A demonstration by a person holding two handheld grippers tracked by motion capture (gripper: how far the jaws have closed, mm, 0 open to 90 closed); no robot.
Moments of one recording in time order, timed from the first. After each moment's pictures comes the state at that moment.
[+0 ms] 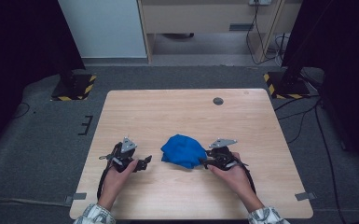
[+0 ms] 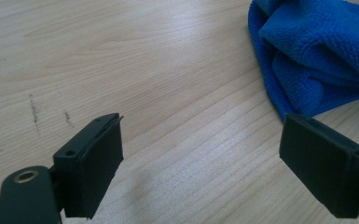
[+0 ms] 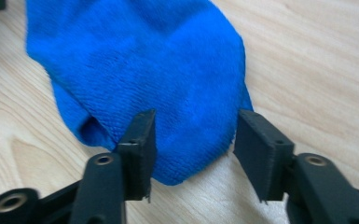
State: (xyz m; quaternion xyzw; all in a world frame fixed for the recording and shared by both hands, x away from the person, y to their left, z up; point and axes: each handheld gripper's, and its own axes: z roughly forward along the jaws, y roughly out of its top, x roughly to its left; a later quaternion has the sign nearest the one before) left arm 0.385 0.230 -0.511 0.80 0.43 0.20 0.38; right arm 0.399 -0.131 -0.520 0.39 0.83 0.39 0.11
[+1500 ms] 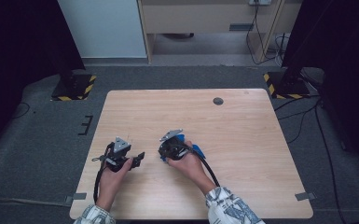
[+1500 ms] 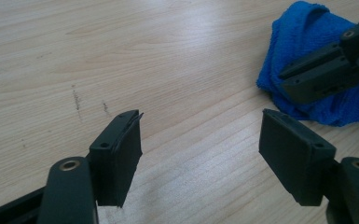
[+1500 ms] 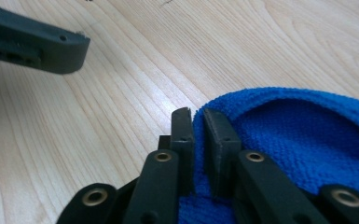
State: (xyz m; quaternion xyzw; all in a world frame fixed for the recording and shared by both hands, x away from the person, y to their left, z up) left arm 0.379 0.245 -0.502 0.77 0.46 0.21 0.38; right arm 0.435 0.022 -0.514 0.30 0.87 0.38 0.07
